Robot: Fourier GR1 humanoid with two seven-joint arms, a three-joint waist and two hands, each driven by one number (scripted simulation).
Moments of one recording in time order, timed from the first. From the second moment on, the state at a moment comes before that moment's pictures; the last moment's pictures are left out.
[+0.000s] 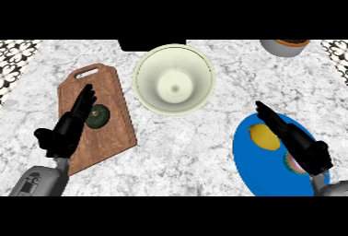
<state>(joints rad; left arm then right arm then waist) -0.17 0.35 -0.18 -1.34 0.22 0.13 -0.15 -0.09 -0.56 0.33 -1.56 -0.26 0.08 0.03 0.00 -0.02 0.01</state>
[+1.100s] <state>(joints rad) -0.15 0.25 -0.21 -1.52 0.15 0.25 0.03 0.38 -0.58 -0.08 -1.89 -0.27 0.01 -0.48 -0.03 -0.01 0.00</state>
